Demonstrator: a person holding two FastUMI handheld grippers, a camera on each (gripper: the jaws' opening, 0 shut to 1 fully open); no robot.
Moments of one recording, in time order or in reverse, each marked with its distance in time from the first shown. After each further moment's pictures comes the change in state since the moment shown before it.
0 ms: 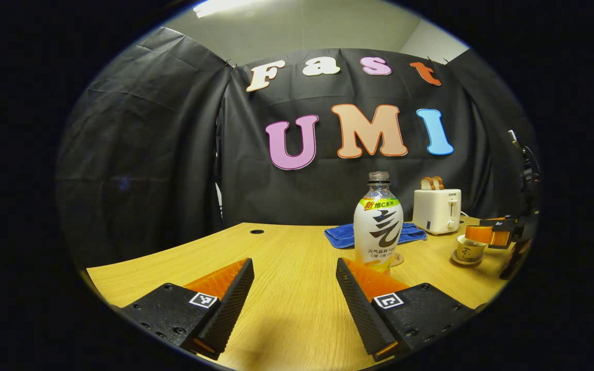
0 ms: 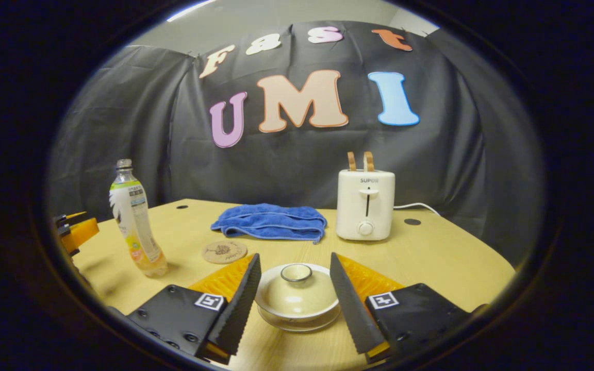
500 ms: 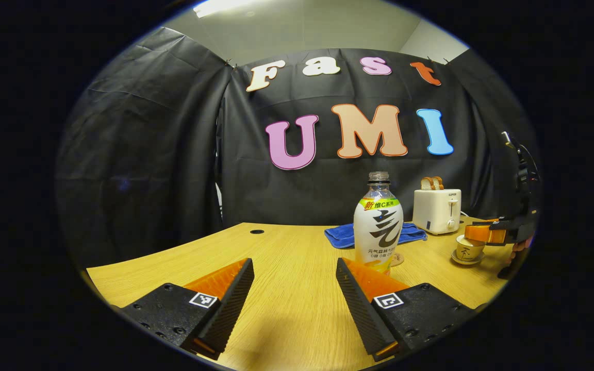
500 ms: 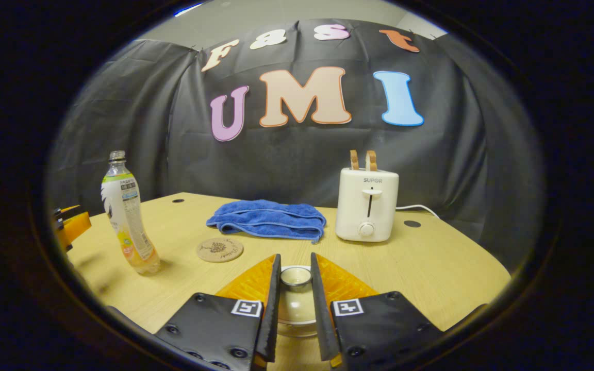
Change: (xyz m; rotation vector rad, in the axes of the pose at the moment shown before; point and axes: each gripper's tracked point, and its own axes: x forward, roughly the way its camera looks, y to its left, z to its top) left arm 0.000 -0.001 -0.001 -0.001 0.000 0.001; right arm 0.007 0.002 0.003 -0.036 -0.009 -0.007
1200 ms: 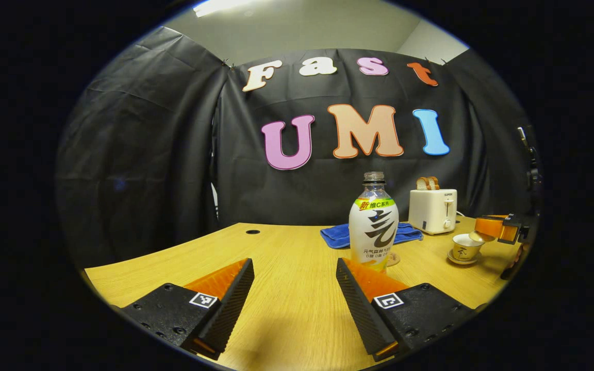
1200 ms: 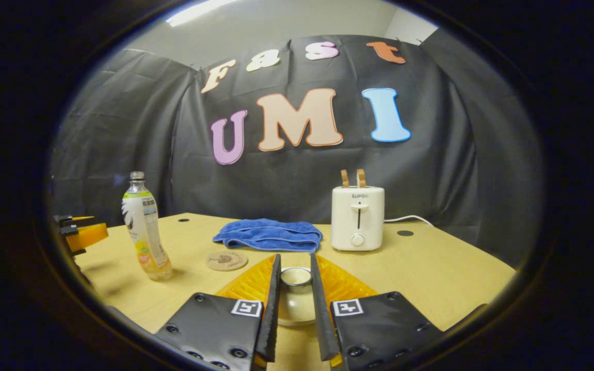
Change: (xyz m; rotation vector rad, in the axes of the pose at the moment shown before) left arm 0.001 -0.011 0.000 -0.001 -0.002 -0.050; right arm -0.046 -0.011 0.017 0.049 -0.151 -0.005
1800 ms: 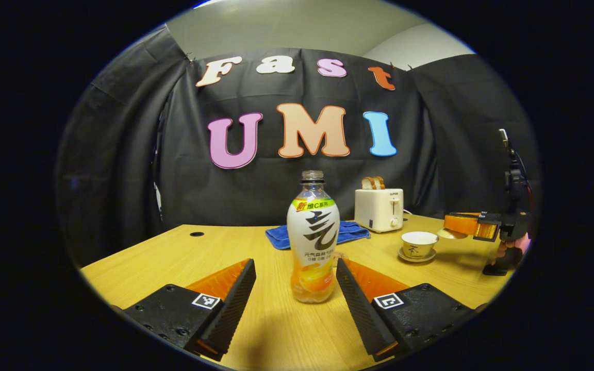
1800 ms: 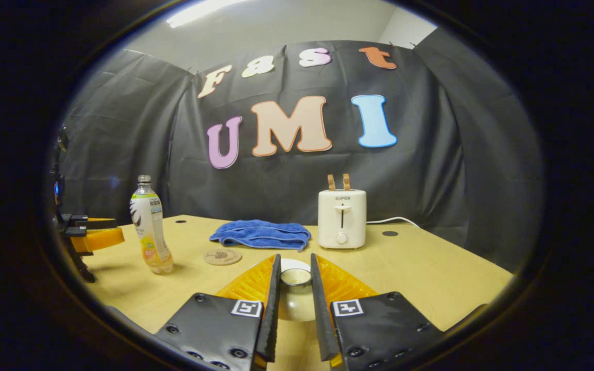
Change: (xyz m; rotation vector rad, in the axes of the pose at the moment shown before) left arm 0.009 -0.066 -0.003 -0.007 0.016 -0.321; right arm -0.036 -0.020 0.000 0.001 -0.003 -0.028
